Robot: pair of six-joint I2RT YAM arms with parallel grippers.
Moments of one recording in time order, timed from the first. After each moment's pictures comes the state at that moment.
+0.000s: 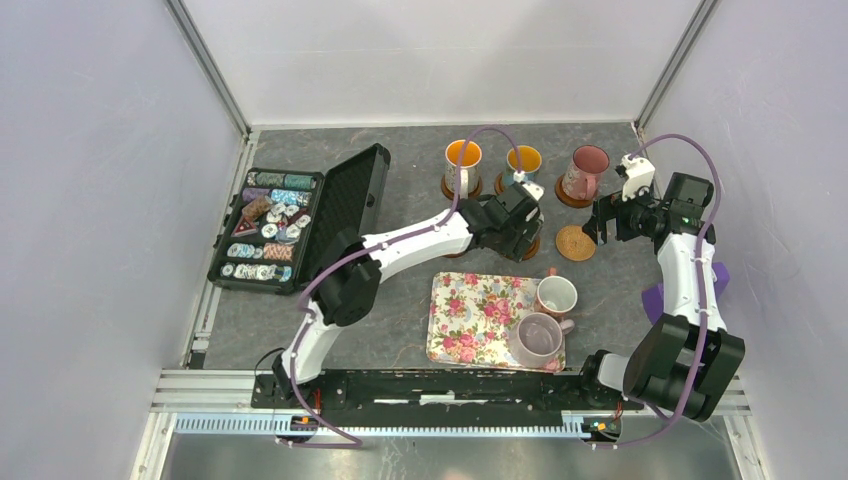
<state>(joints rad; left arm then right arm) -1.01 2.20 1.92 -0.62 -0.18 -0.31 -0.39 1.26 0.97 -0.54 -0.64 -0.51</state>
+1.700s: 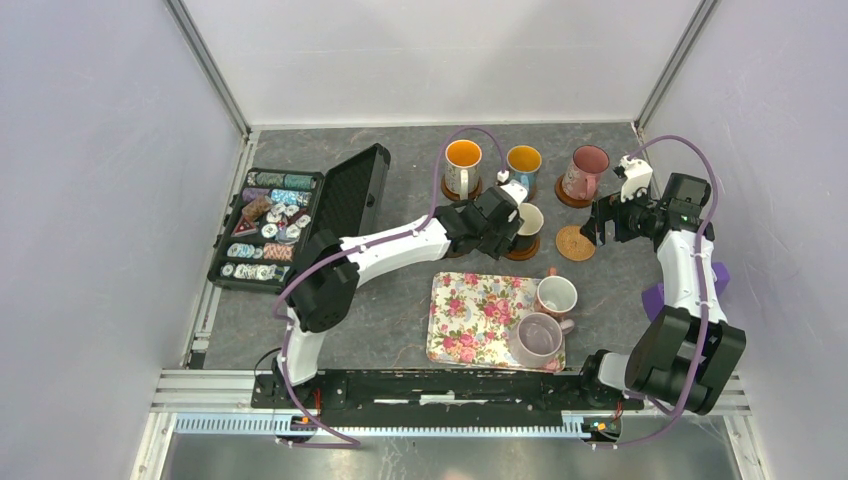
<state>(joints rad) -0.98 2.00 1.61 -0.41 -0.25 -0.19 -0.39 1.29 0.97 -0.55 -0.65 -0.51</state>
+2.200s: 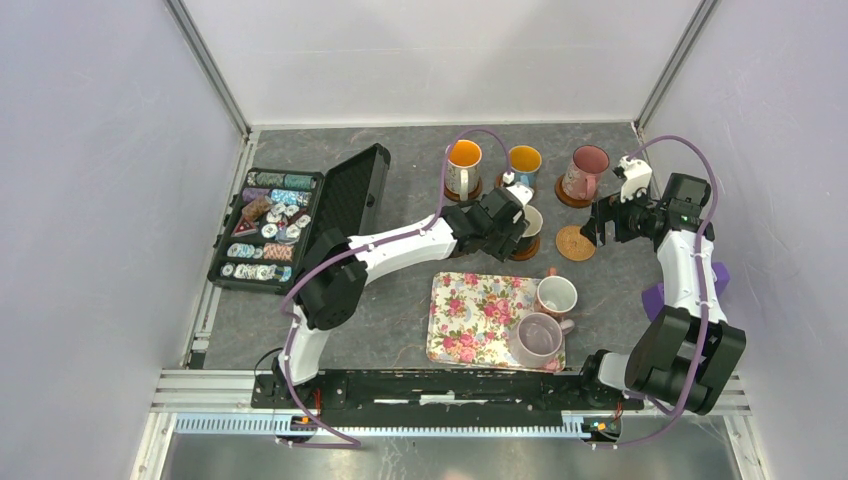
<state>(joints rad) -0.99 2.05 1.65 -0.42 -0.23 -0.19 -0.39 1.29 0.97 -0.55 -0.65 -0.52</state>
